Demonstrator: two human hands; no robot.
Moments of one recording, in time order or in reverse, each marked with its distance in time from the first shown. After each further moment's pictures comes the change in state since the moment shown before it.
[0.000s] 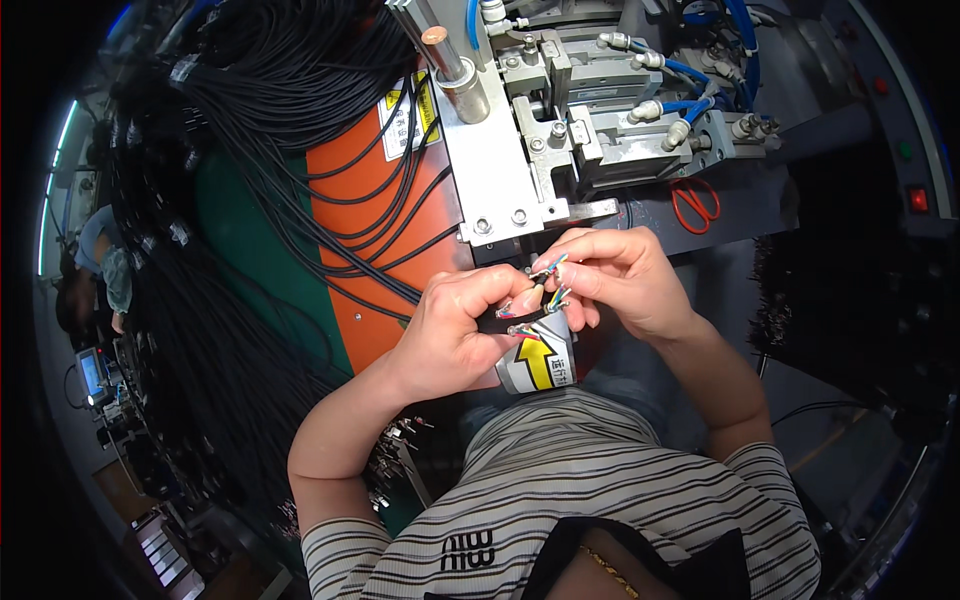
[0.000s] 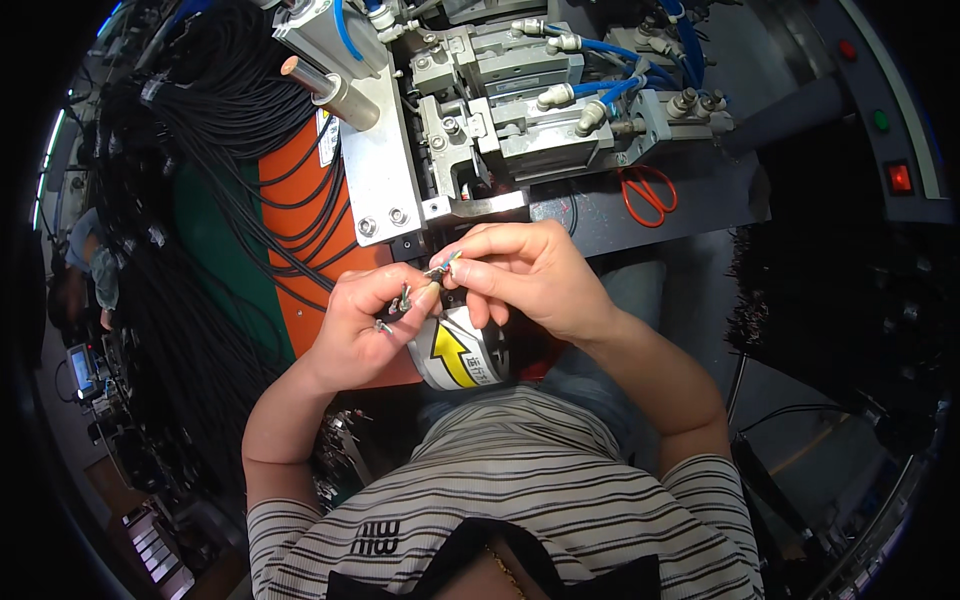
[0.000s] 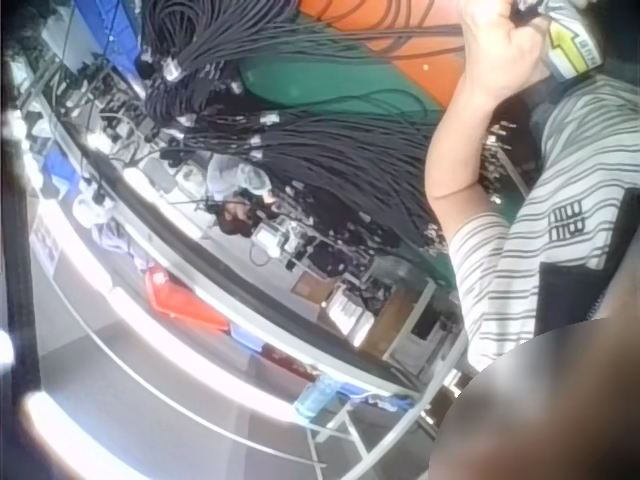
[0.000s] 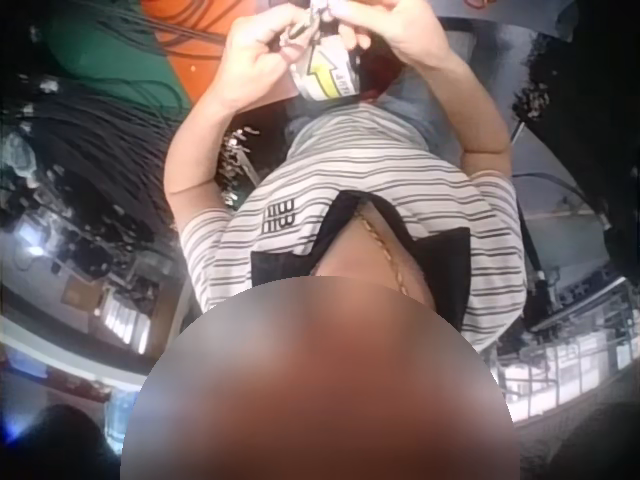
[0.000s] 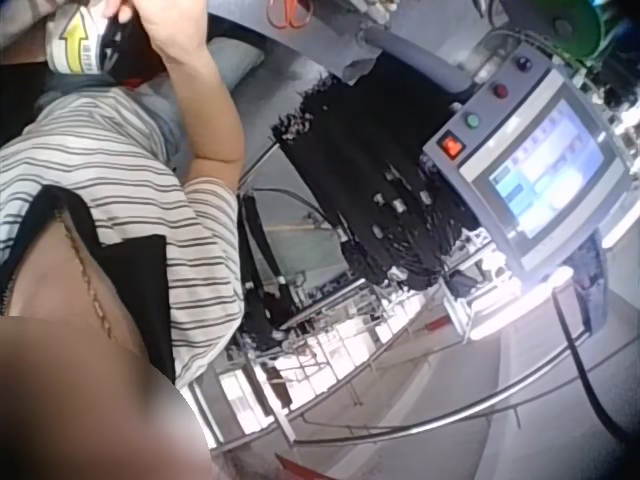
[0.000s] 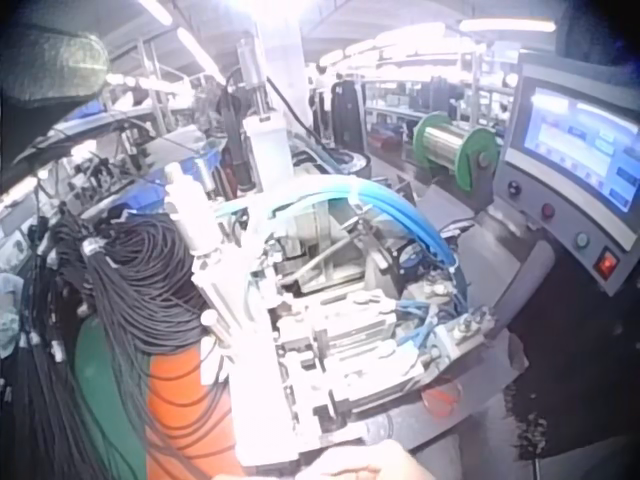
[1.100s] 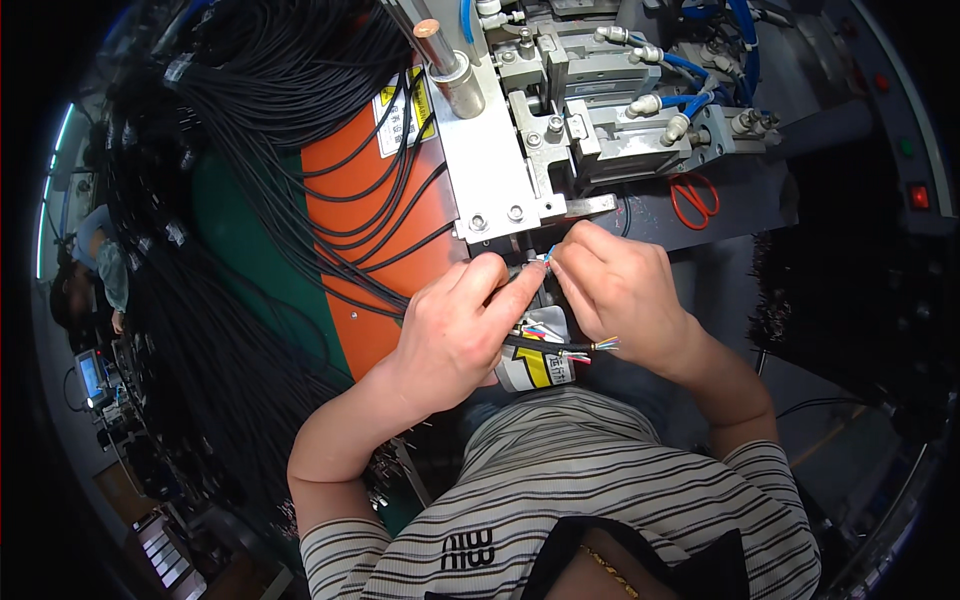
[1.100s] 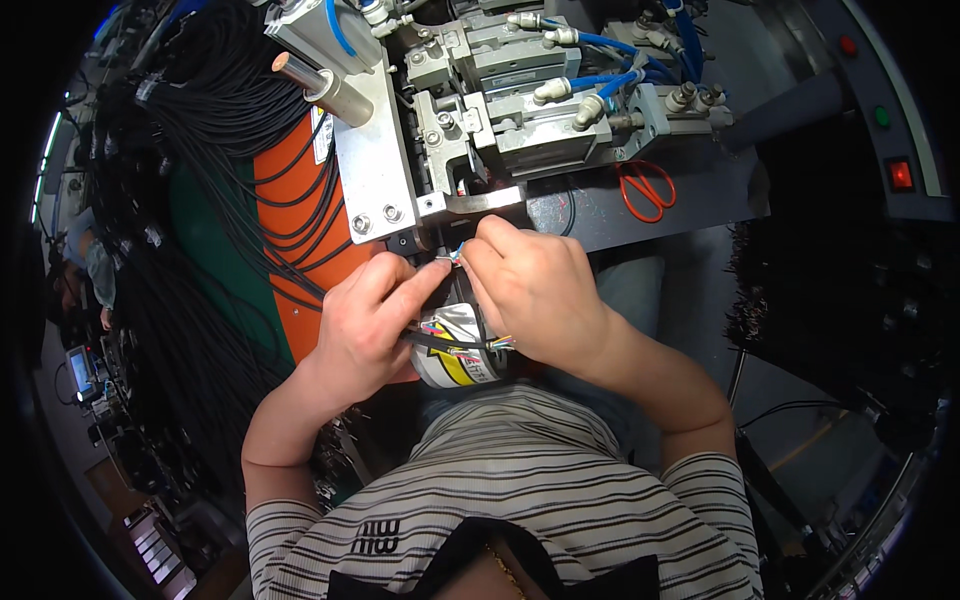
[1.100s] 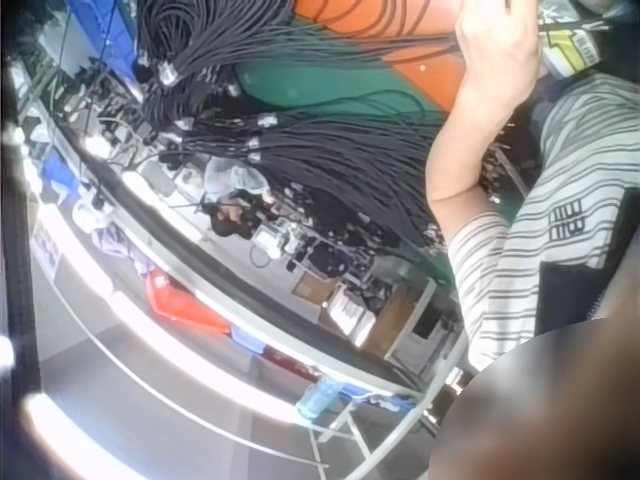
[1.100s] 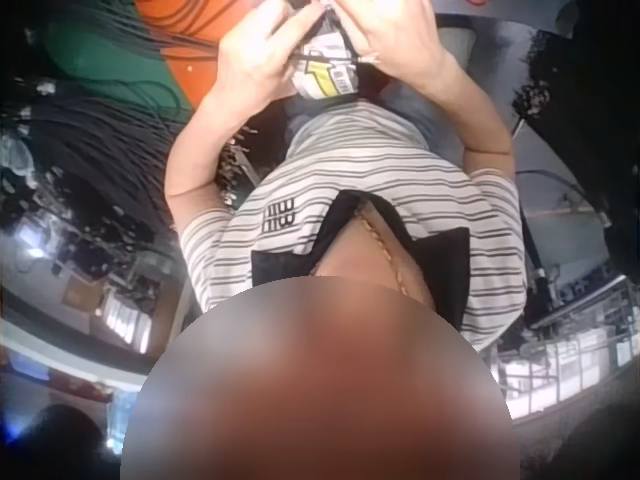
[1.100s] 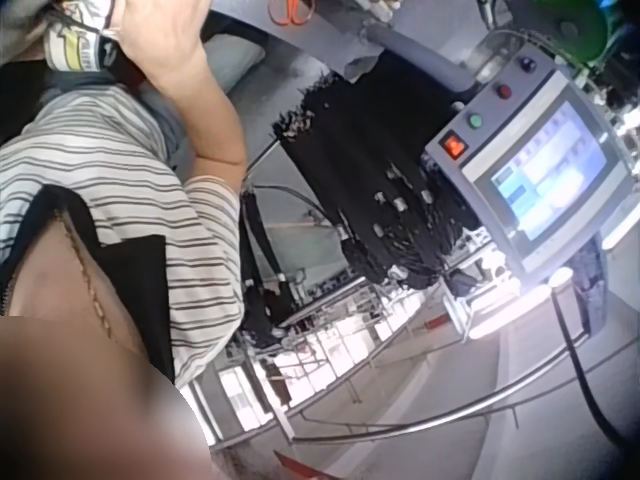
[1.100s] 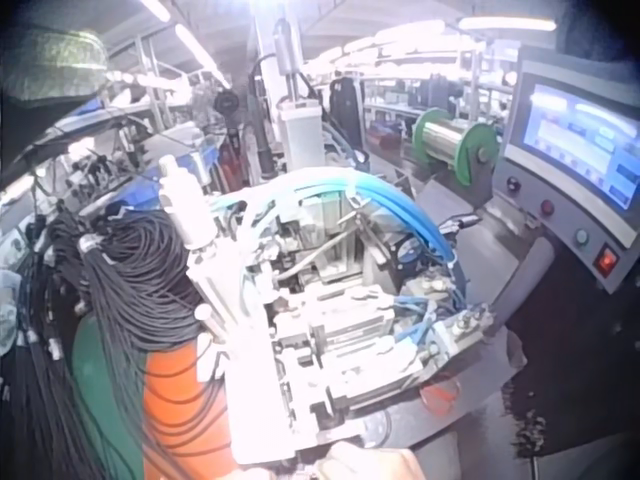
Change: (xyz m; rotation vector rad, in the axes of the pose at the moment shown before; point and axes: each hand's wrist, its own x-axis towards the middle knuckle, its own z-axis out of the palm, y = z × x) left_hand -0.009 -0.002 0.008 0.649 0.065 0.250; right_hand -0.003 0.002 0.010 -1.432 0.196 -0.524
